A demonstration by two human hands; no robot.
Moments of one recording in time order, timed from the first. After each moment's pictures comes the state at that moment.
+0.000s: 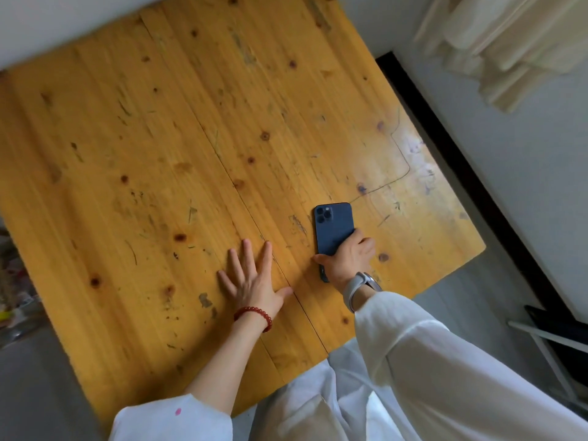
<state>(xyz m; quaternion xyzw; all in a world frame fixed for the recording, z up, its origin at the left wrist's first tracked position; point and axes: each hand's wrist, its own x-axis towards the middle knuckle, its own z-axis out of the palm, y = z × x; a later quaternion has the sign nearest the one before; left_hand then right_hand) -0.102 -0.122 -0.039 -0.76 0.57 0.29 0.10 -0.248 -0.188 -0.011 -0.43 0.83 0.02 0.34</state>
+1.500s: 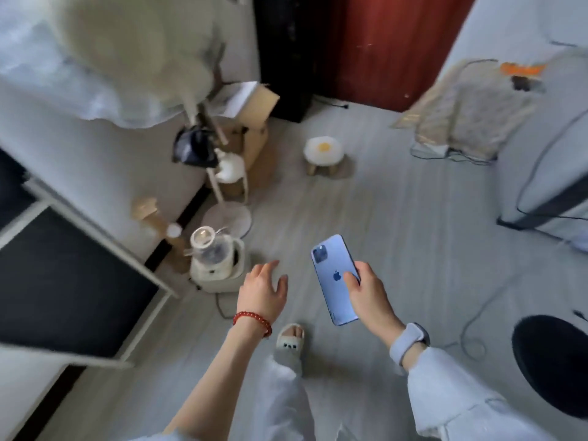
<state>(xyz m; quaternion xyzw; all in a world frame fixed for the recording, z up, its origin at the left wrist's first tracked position) -0.827 0.562 0.092 0.21 0.92 0.28 0.17 -0.715 0.710 0.099 0.40 0.78 -0.47 -0.07</state>
